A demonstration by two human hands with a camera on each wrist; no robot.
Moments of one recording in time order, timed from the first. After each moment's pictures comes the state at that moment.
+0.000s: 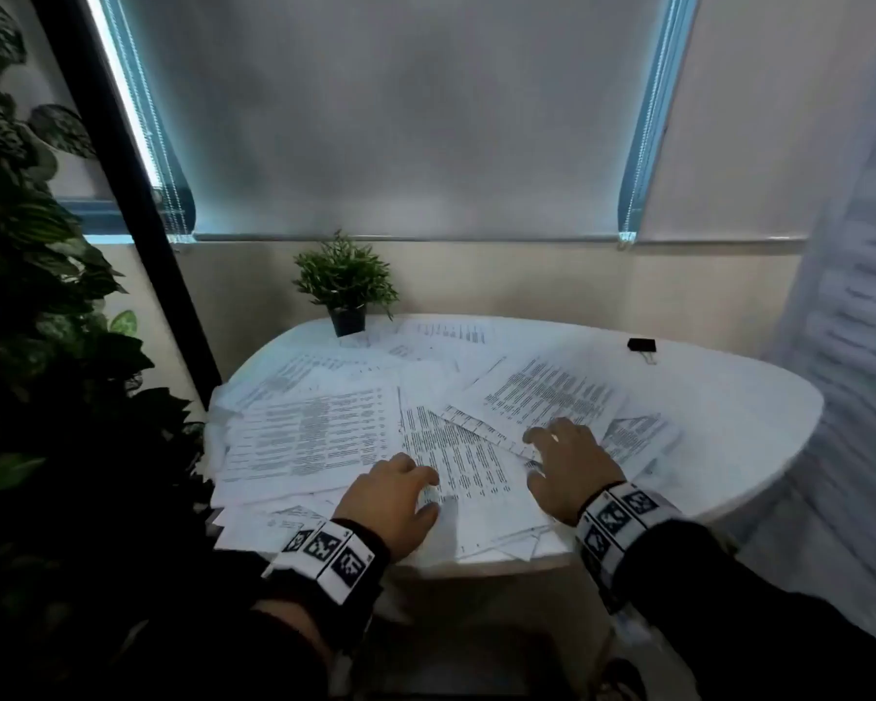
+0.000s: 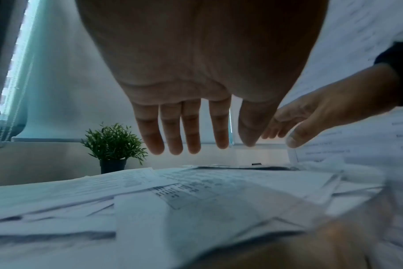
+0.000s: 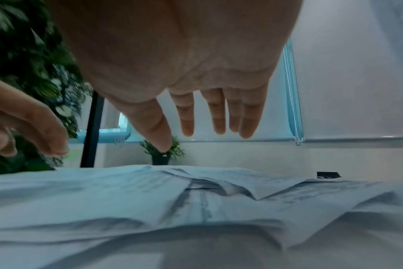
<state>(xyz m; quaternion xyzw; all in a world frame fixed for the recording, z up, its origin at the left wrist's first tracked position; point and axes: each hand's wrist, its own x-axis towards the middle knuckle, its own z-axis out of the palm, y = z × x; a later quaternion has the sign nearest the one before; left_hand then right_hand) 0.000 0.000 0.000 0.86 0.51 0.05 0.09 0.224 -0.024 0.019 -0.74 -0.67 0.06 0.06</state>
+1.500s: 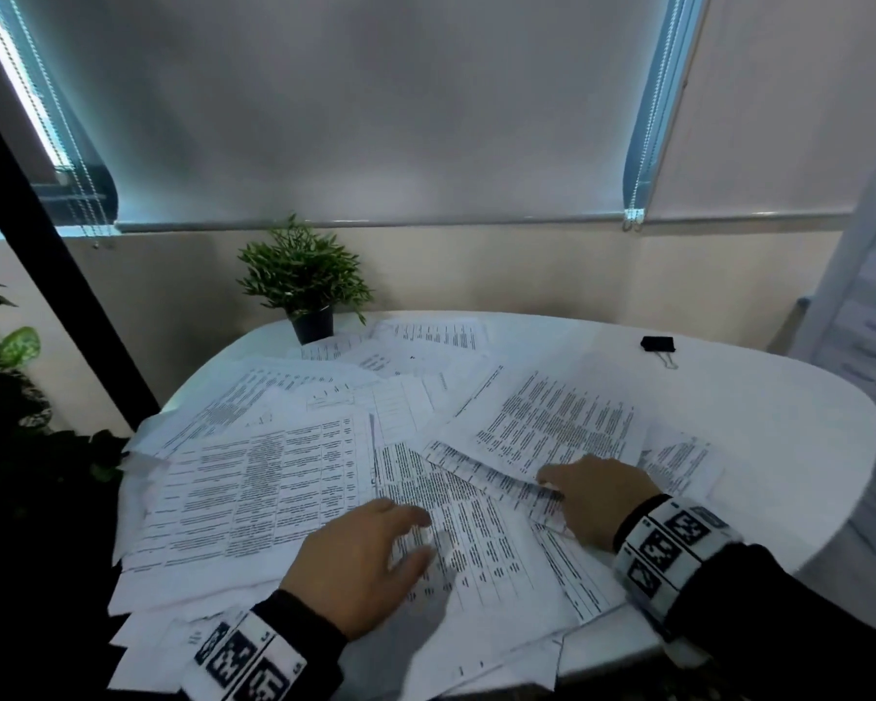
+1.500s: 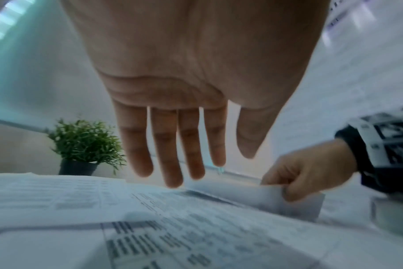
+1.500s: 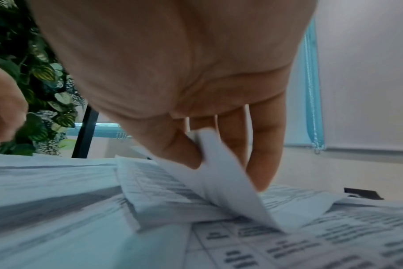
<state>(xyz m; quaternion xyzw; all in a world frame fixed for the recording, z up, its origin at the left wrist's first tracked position) 0.002 0.046 0.006 0.87 0.47 0.09 0.12 0.251 0.040 0.023 -0.72 -0.68 0.08 -0.11</state>
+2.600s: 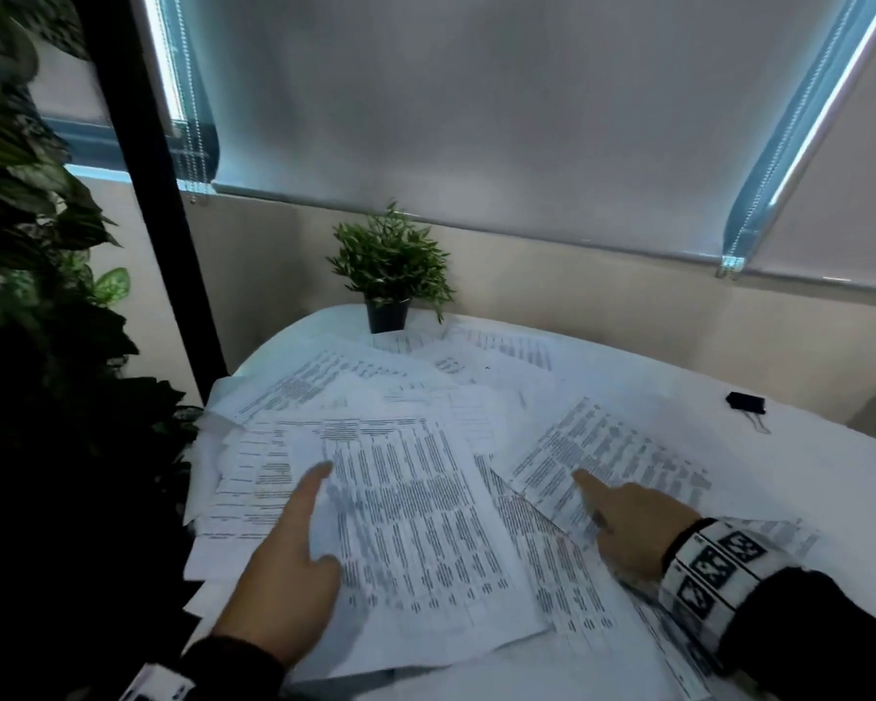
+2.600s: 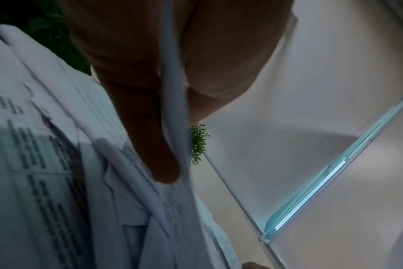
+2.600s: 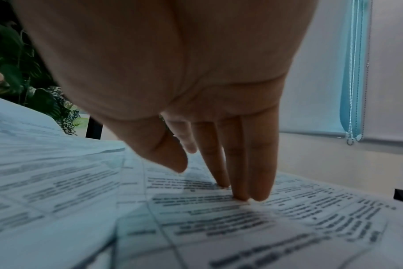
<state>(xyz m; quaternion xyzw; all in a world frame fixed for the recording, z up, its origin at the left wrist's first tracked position) -0.094 0.048 -0.005 0.58 0.63 0.34 0.40 0.215 0.096 0.009 -0.70 -0.67 0.15 -0.19</state>
